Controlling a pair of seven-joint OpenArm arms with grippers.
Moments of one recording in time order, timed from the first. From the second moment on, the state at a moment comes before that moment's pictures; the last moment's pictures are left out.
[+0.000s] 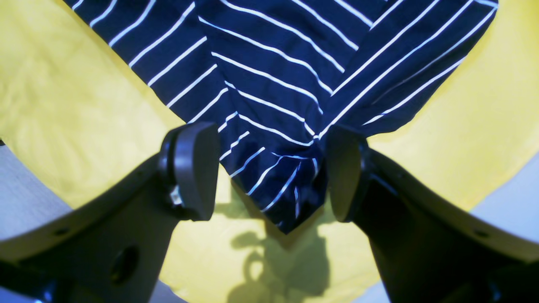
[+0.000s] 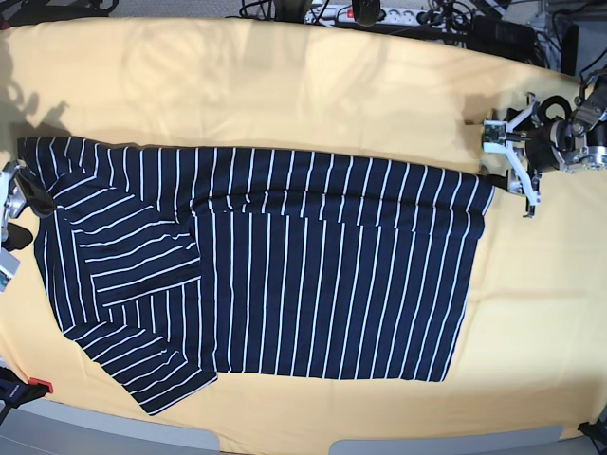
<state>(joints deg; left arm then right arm) 3.4 -68.2 28.5 99.0 14.1 -35.7 -3.5 2.2 63.5 8.9 99.0 71.0 40.9 -76.3</state>
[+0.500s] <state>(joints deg) -2.1 -65.1 29.3 94.2 17.9 -33.2 -7.0 -2.6 59.3 8.9 99.0 70.8 40.9 -76.9</state>
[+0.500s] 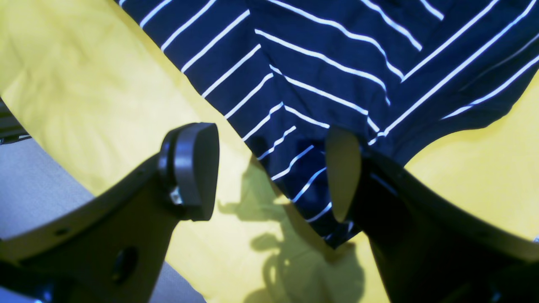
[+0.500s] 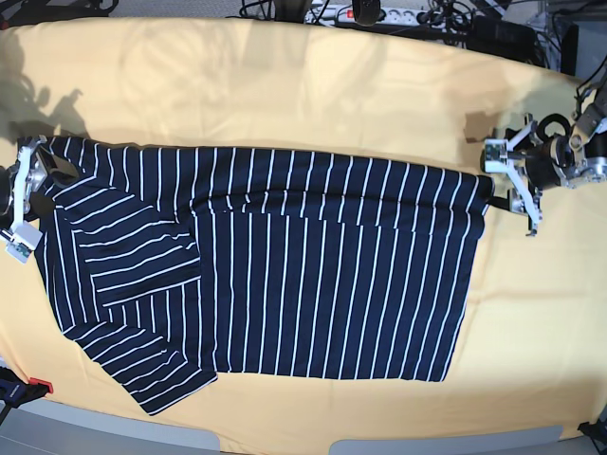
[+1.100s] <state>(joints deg) -20.8 -62.7 51.8 89.4 19.0 -32.6 -6.9 -2.5 59.3 8.9 99.0 70.7 40.9 -76.5</state>
